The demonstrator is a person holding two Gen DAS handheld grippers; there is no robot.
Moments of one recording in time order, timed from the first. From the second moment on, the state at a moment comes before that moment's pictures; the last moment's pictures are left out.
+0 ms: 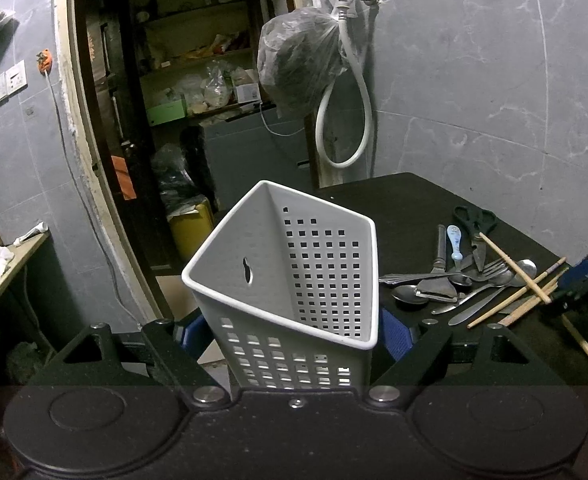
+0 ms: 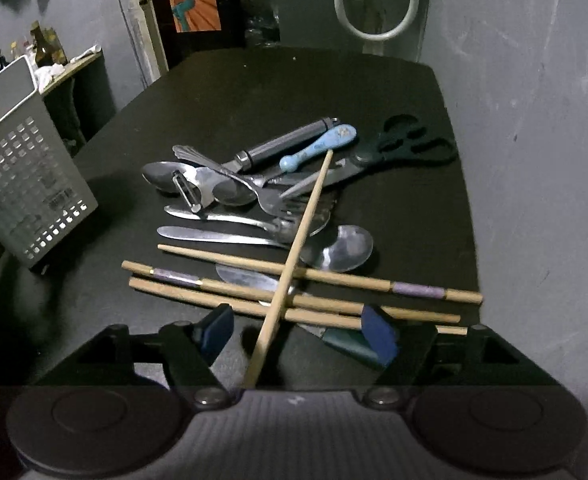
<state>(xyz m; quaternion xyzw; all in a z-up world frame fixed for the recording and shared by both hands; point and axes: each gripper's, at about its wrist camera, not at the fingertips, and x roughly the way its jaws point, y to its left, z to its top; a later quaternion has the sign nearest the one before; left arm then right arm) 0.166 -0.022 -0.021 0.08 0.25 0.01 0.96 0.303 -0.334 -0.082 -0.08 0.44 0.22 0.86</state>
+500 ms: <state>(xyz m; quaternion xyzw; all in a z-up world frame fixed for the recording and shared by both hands) 0.166 -0.025 -0.022 0.08 0.25 0.02 0.96 0.278 -0.314 -0.088 -0.09 0.46 0.25 0.85</state>
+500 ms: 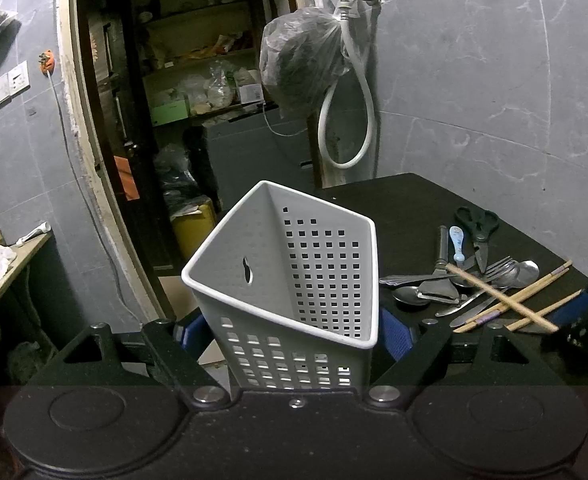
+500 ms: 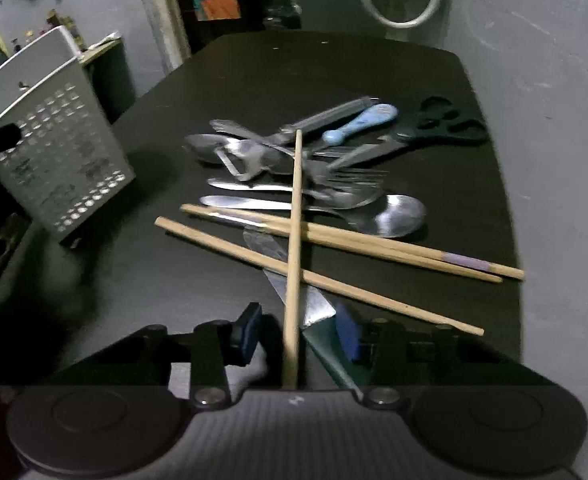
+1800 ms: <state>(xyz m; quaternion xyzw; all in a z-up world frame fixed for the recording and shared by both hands) 0.166 -0.029 -0.026 0.08 0.25 0.03 0.96 0.280 -0.314 -0.065 -0.08 0.46 0.28 0.84</state>
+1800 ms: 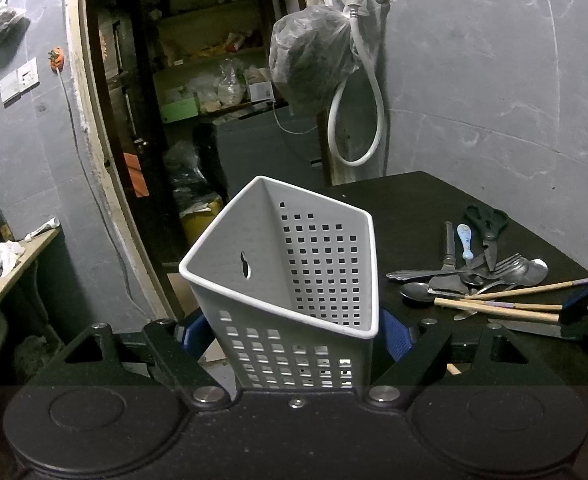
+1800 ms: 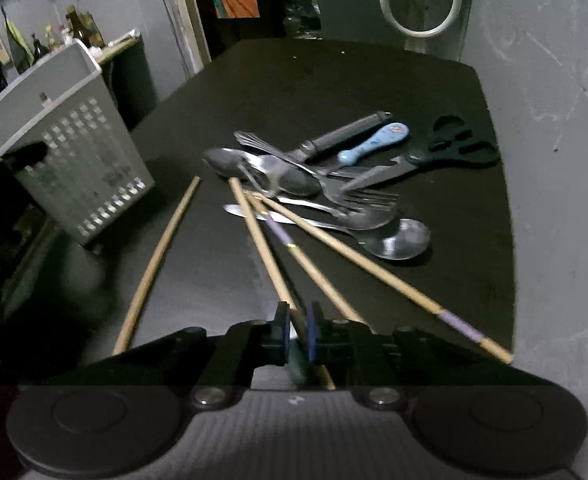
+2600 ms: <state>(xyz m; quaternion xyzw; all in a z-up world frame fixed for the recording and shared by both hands) 0.177 0.016 -0.030 0.08 0.24 -0.08 0.96 0.233 -0.236 -0.081 -0.02 0.49 0.22 0.84</state>
